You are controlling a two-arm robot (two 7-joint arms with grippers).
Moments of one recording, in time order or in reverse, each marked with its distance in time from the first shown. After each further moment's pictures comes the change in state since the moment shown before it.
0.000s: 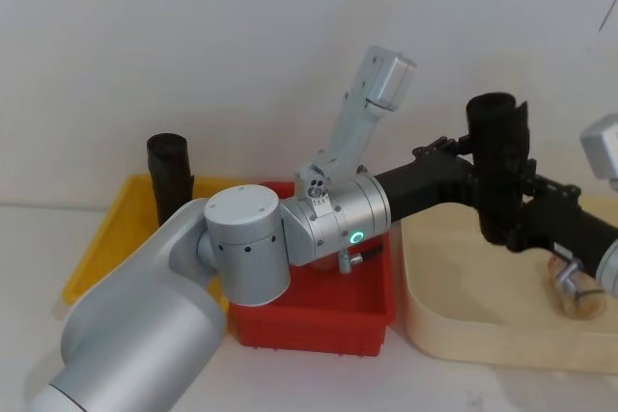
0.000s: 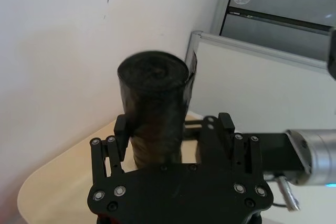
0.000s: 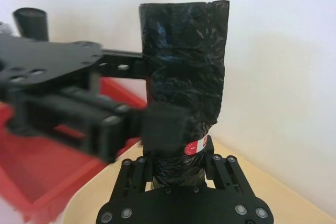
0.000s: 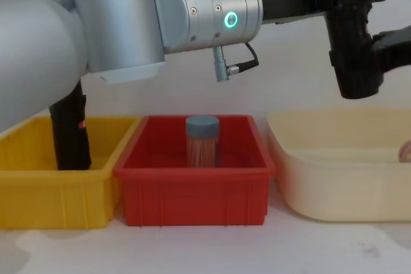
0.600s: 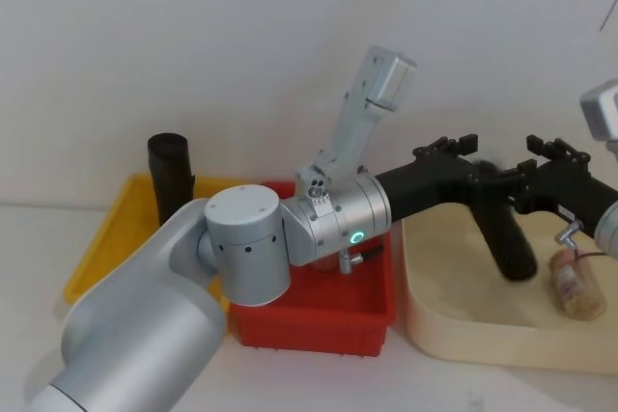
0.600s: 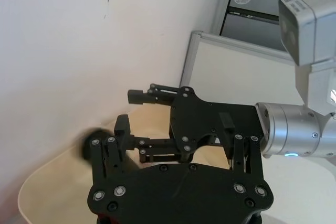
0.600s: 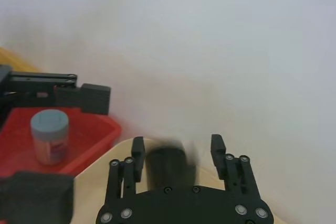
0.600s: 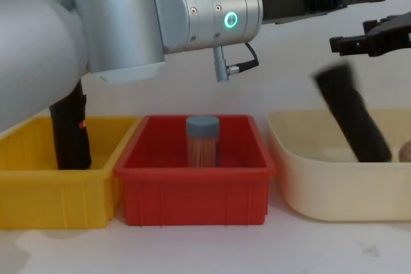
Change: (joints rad) left arm 0.000 0.000 0.000 0.000 0.000 0.000 0.000; right arm 0.119 -0.058 -0.008 0.147 -0.054 -0.022 -0.039
